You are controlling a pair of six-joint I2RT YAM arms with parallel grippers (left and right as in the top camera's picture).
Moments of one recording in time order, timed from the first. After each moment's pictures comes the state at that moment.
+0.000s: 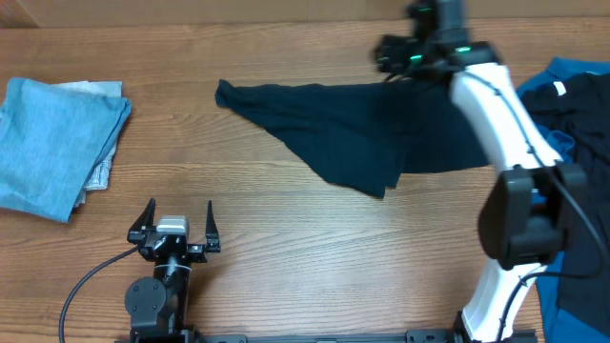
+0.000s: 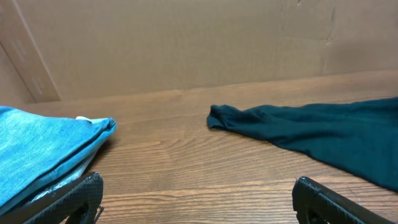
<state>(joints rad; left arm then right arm) 0.06 0.02 0.01 -0.07 0.07 0.08 0.09 2.06 1.81 -0.64 -0.25 0.28</state>
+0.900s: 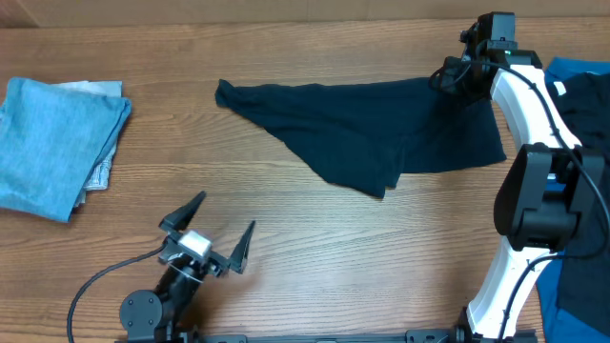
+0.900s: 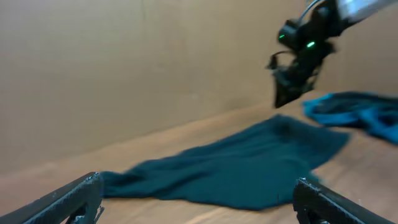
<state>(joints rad) 0.06 0.02 0.01 0.13 0.61 -0.04 -0.08 2.17 1.79 -0.72 -0.14 0.17</state>
